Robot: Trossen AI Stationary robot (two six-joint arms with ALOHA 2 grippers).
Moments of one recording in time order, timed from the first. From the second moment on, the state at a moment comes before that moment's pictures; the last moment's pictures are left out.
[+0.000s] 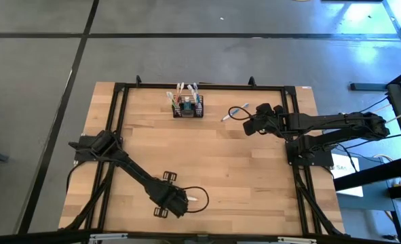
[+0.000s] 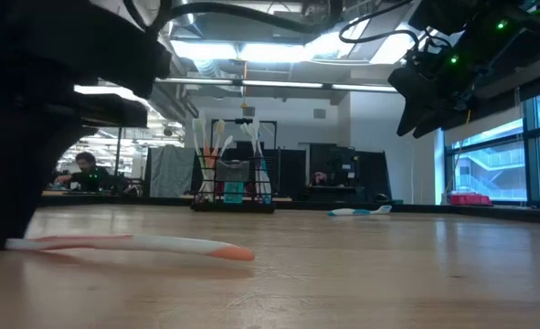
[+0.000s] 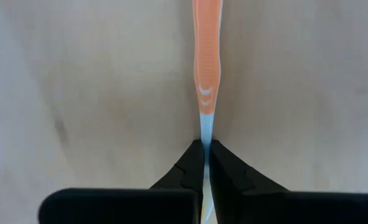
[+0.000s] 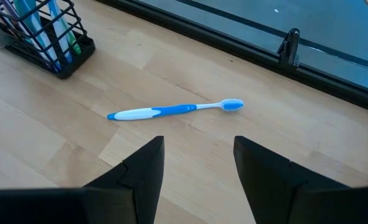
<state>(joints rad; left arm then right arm) -0.59 2.04 1.38 -0.95 -0.11 -0.45 -0.06 1.06 0.68 -0.63 0.69 0.78</state>
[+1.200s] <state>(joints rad) -0.42 1.91 1.38 -1.06 -0.33 -0.25 -0.06 1.06 0.68 -0.63 0.59 0.74</state>
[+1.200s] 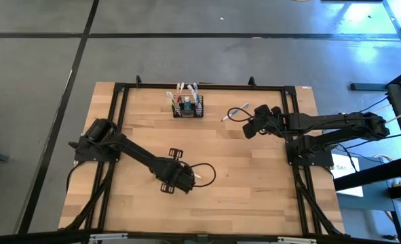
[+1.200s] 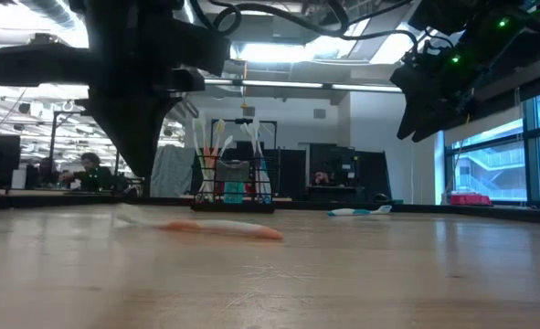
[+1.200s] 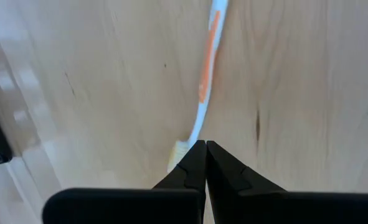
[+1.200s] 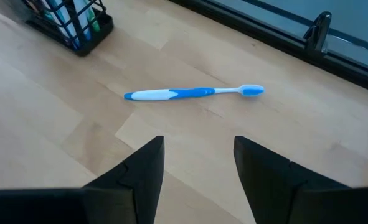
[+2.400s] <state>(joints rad) -0.29 2.01 1.38 -0.76 -0.14 -0.06 -0.06 1.06 0.68 -0.63 0.58 0.72</state>
